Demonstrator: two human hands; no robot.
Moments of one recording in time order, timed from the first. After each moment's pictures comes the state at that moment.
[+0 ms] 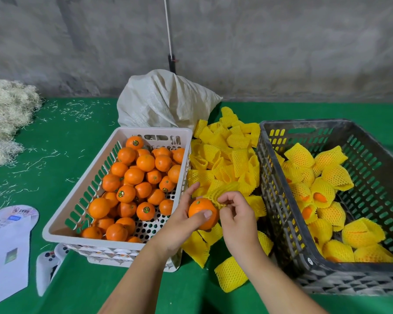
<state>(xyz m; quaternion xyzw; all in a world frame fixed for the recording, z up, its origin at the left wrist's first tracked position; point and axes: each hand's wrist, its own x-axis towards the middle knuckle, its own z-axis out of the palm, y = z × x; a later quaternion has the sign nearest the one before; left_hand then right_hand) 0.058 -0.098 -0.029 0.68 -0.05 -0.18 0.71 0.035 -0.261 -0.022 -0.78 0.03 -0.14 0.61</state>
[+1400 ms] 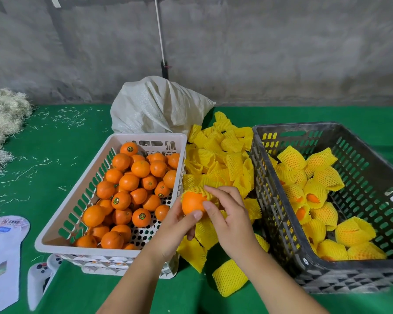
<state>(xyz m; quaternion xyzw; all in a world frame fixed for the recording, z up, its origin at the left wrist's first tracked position) 0.060 -0.090 -0.039 0.67 -0.07 -0.14 0.73 0.034 -0.264 0.000 -0.82 -0.09 -0.16 0.54</state>
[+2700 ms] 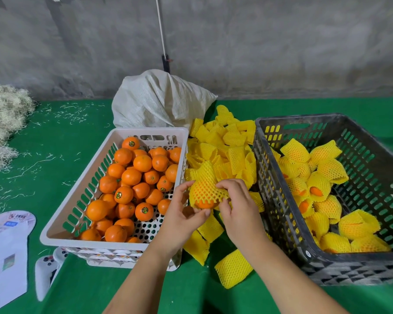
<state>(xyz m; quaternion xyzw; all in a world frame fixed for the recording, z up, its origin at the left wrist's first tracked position) 0.054 -0.102 -0.034 0.69 -0.09 -0.06 0.72 0.040 -0.277 -0.011 -0.86 -0.11 -0.24 0.44</state>
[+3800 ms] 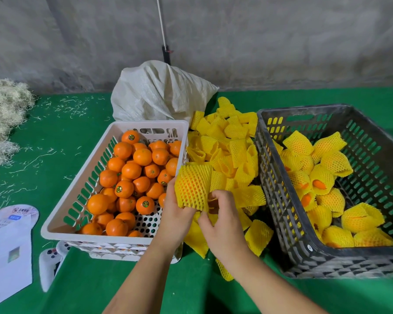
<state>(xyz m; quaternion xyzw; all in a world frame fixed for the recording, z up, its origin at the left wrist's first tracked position) 0.062 -0.103 -0.049 0.74 -0.06 0.08 0.67 0.017 -0.237 -0.037 -0.82 -0.06 -0.15 0.54</state>
